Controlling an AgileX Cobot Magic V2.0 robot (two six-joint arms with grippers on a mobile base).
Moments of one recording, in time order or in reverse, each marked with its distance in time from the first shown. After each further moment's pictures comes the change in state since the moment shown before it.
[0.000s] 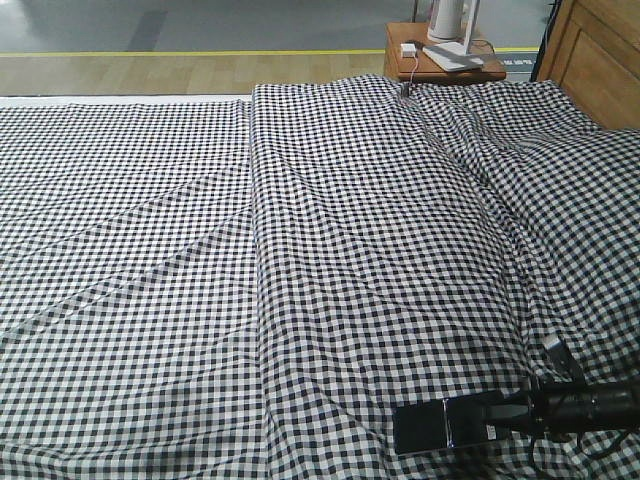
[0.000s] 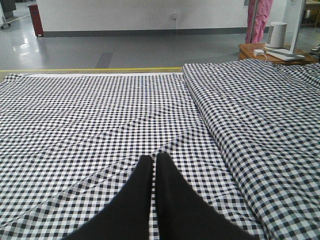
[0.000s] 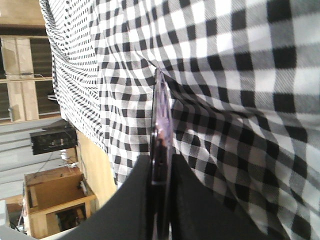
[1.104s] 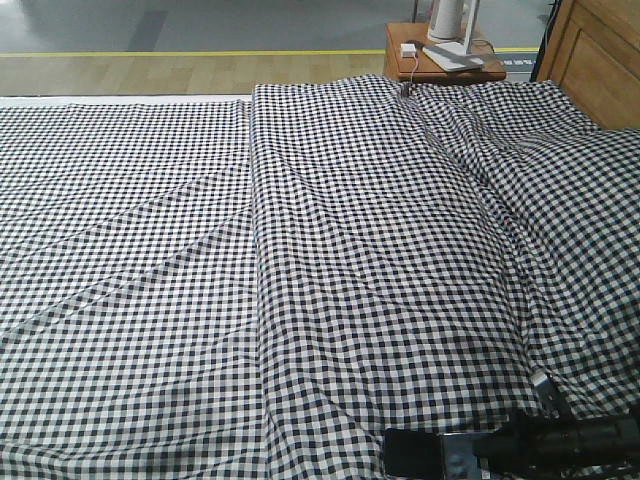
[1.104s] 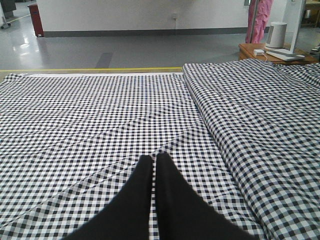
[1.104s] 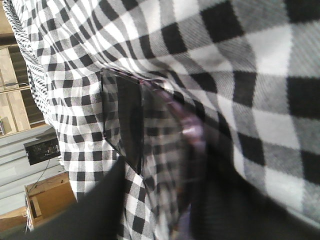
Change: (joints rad) left arm 0.000 0.000 0.000 0.000 0.000 0.000; right arm 0.000 0.143 -0.002 0.025 -0.108 -0.004
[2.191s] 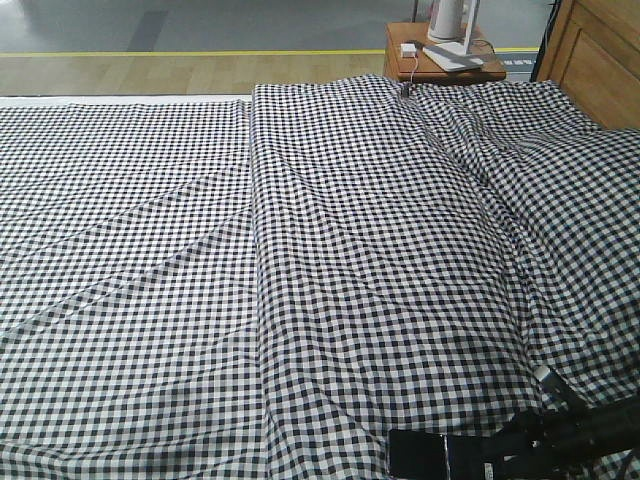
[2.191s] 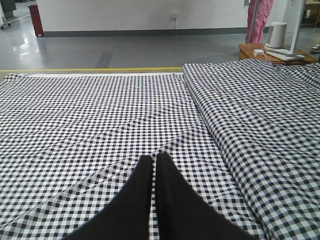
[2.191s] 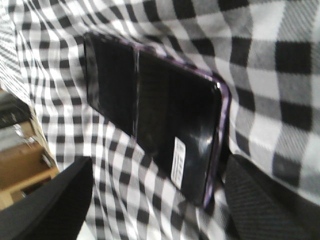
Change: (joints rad) left arm 0.000 0.000 0.000 0.000 0.000 0.000; right arm 0.000 -0.096 0.005 -0.197 -0.060 0.108
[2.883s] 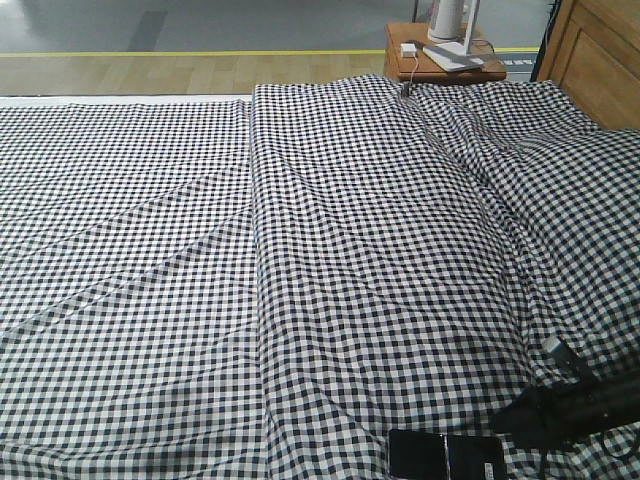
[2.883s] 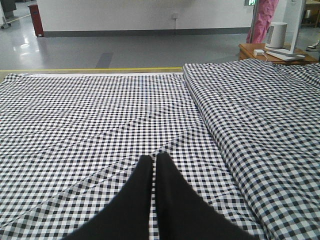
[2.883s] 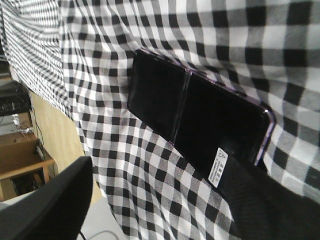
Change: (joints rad) left arm 0.000 0.000 0.000 0.000 0.000 0.000; right arm 0.001 -0.125 0.000 -0.052 0.080 -0.003
